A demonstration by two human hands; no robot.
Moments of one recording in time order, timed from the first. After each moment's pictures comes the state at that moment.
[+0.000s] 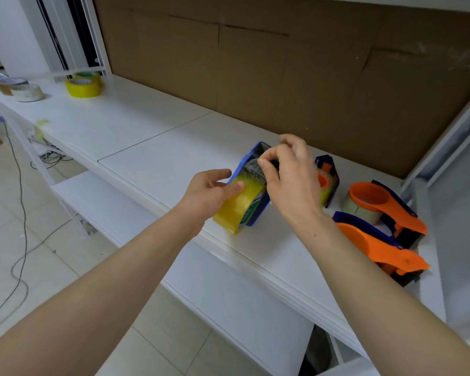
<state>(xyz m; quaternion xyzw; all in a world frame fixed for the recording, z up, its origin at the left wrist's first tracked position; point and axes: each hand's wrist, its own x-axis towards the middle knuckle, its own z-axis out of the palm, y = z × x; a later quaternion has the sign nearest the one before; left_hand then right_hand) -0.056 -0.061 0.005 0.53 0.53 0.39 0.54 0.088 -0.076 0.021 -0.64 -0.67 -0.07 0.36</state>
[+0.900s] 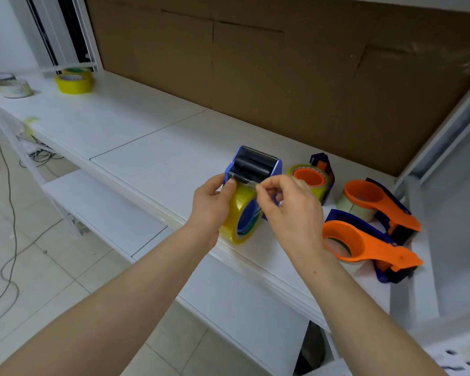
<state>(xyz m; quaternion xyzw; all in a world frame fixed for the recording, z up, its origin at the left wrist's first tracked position) -0.032 -0.072 -0.012 0.43 0.53 0.48 0.55 0.087 -0.113 -0.003 -0.64 -0.66 -0.01 0.40</state>
